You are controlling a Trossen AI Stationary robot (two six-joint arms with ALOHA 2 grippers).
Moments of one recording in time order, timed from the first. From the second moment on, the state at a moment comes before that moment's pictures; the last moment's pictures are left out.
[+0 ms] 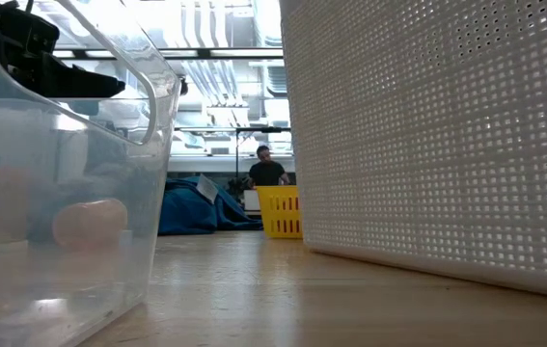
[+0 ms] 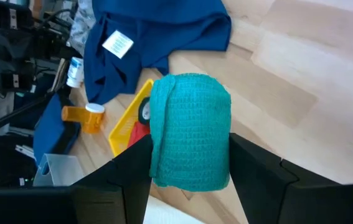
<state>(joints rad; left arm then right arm) 0.13 0.02 0.00 0.03 0.09 0.21 -0.88 1.14 0.83 -0.57 -0.65 0.45</state>
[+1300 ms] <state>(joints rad) 0.13 0.02 0.00 0.03 0.09 0.21 -0.53 1.17 0.83 0.01 -0.40 0.73</state>
